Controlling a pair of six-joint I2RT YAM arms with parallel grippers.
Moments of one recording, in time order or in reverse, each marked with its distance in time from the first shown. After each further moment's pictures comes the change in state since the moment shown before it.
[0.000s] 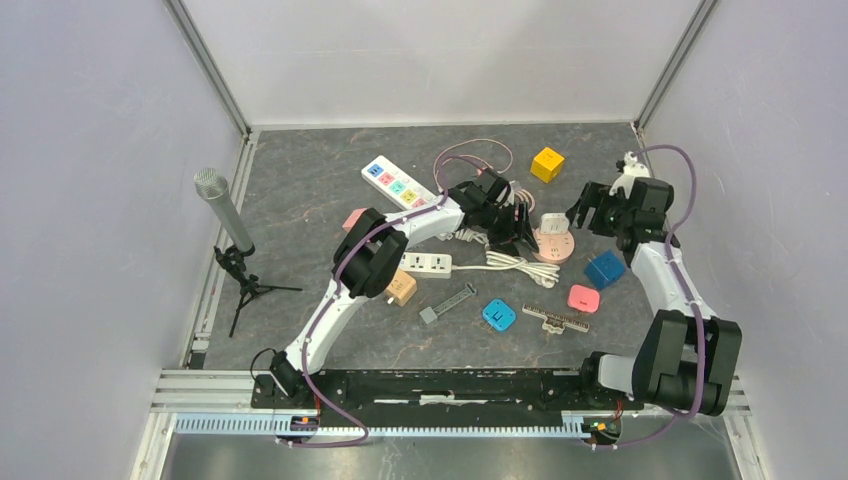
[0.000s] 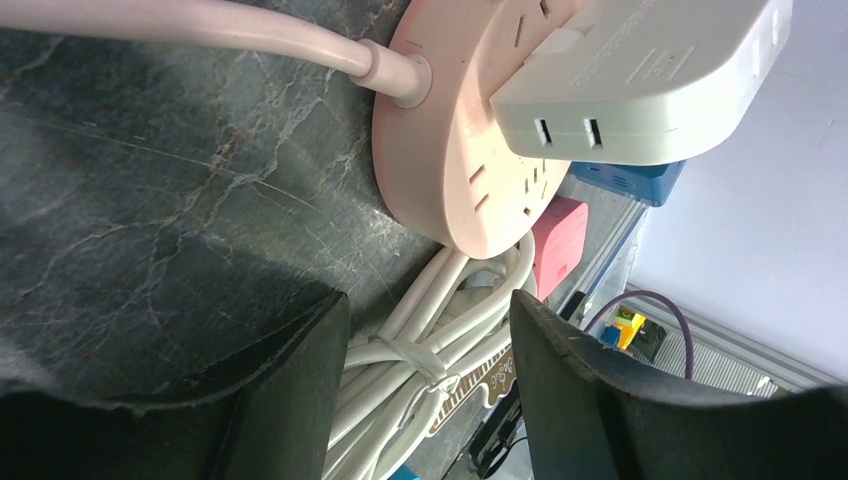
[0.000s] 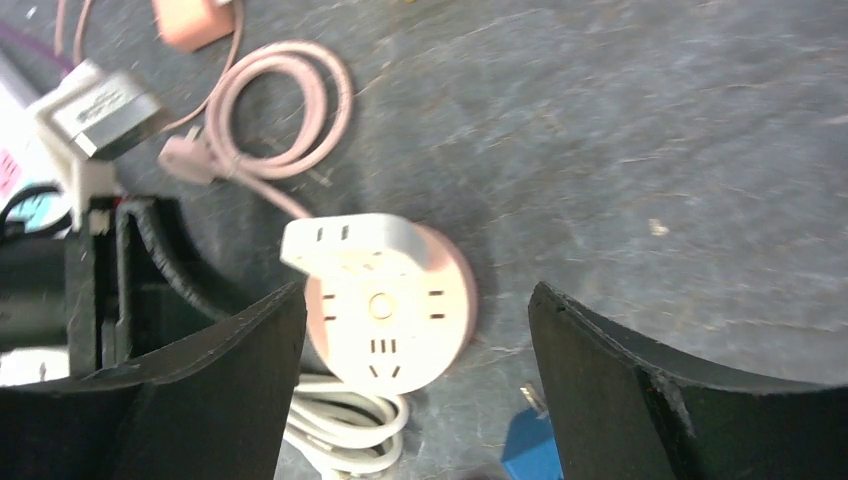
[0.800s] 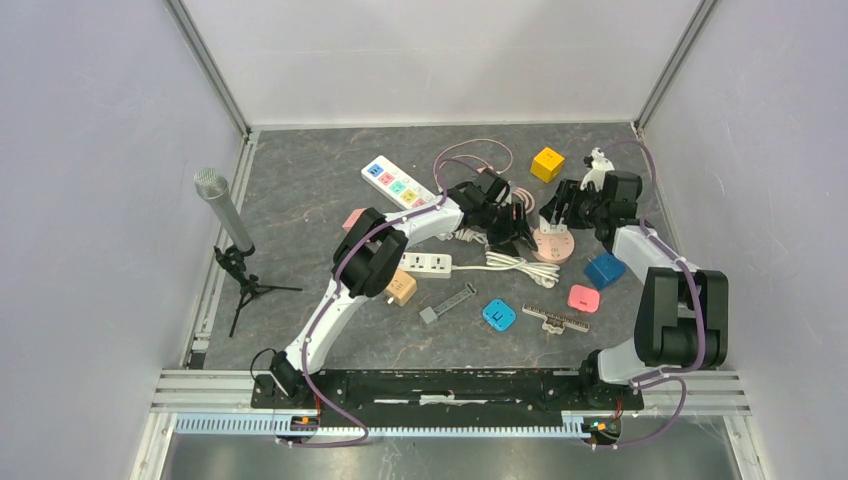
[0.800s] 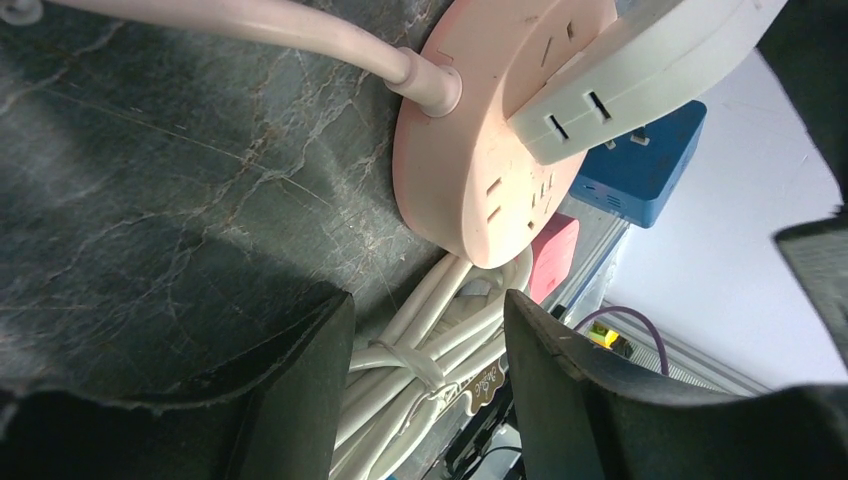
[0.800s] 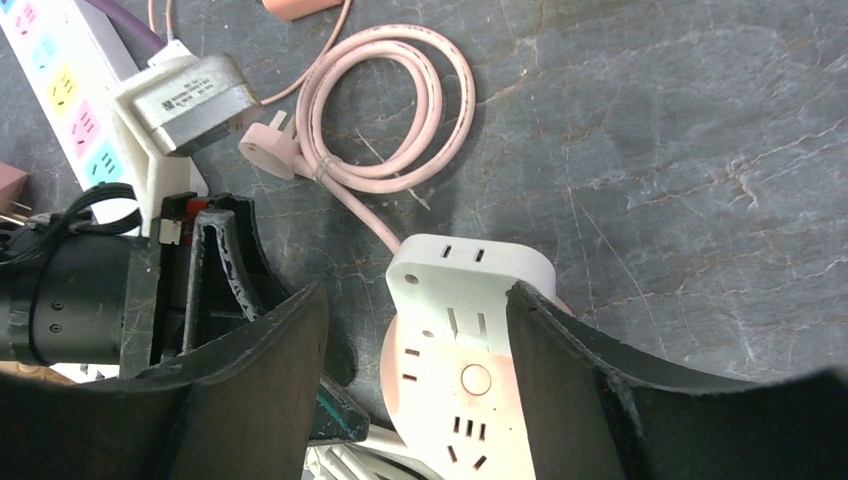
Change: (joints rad) left arm 0.004 0.000 -0.011 0.010 -0.014 -0.084; right arm 0.124 0.205 0.009 0.196 -0.149 0.030
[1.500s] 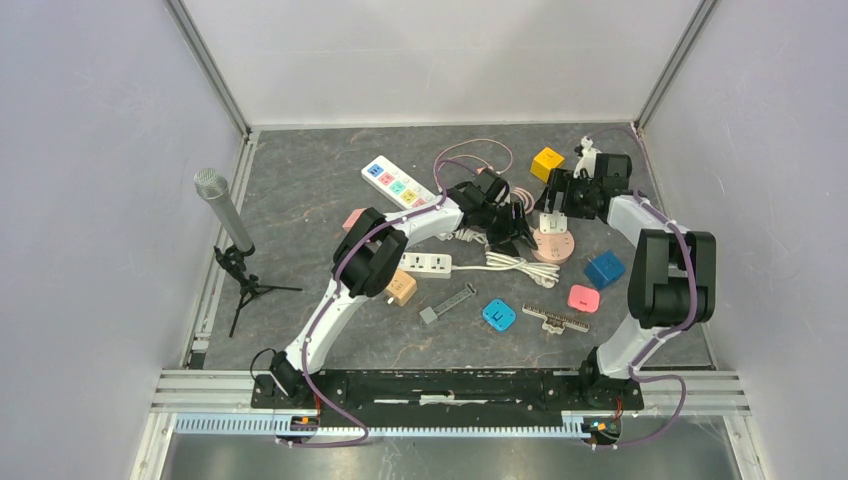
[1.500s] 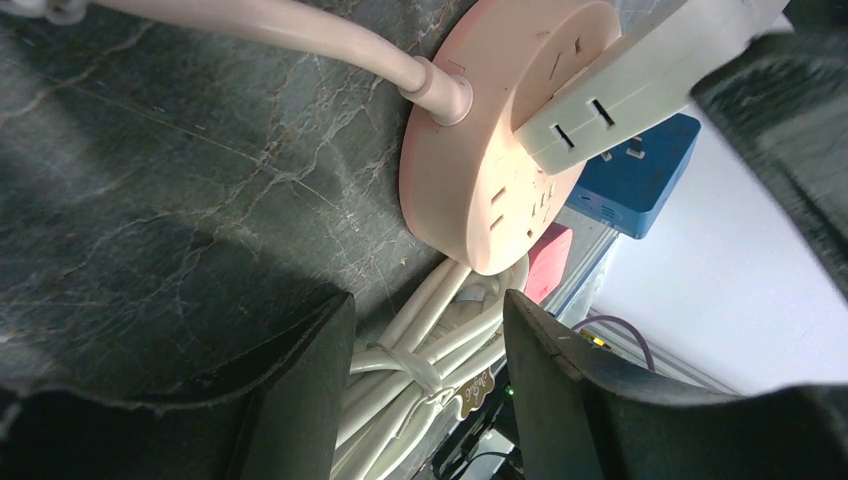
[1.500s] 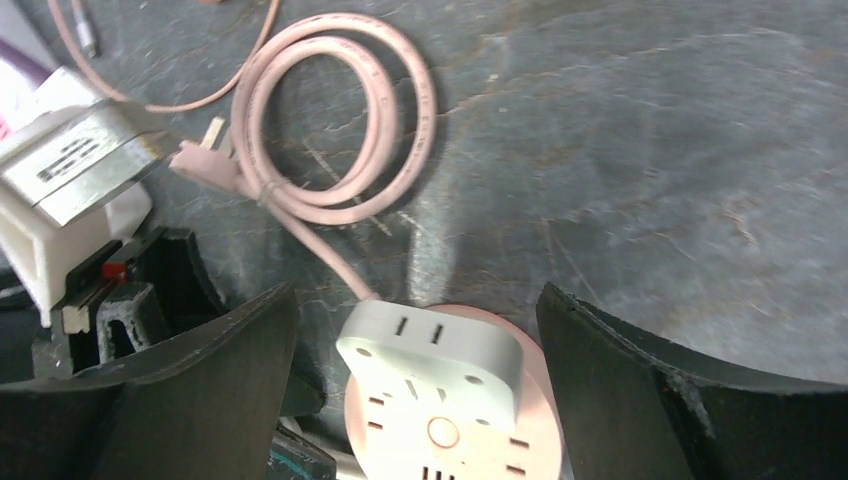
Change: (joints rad) left arm 0.000 0.003 0.000 0.002 -0.008 -0.040; right arm 0.010 0.218 0.242 -0.209 0.072 -0.038
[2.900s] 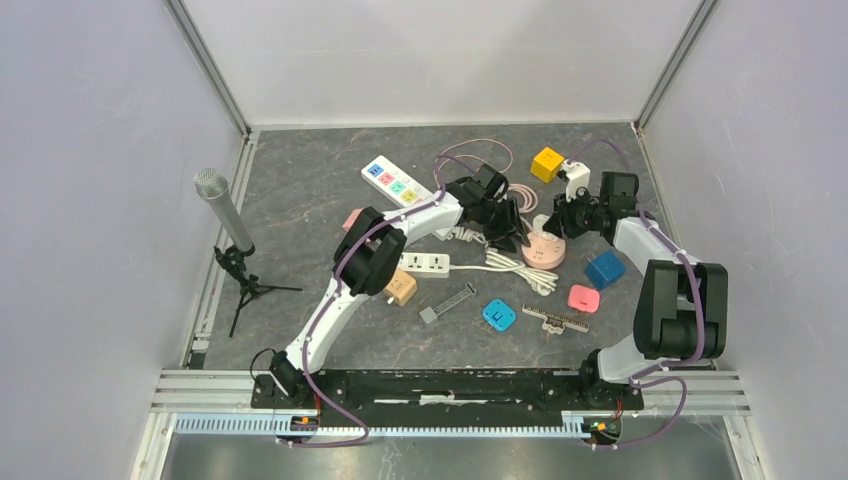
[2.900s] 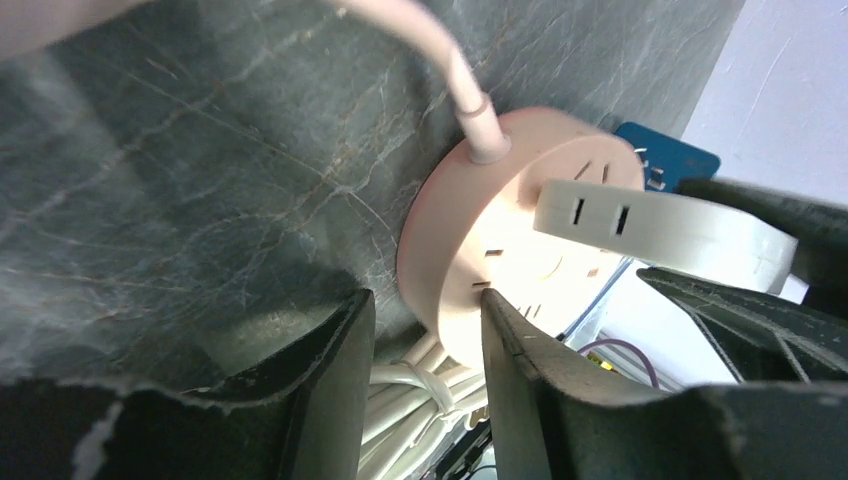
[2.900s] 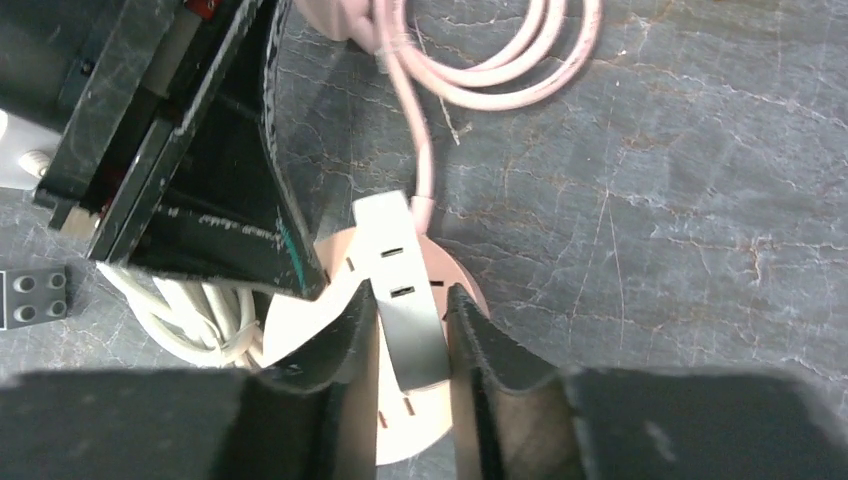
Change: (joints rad) left arm 0.004 0.018 0.065 -0.104 -0.057 0.007; right arm -0.011 -0.161 -0.171 -0.027 -0.250 -0.497
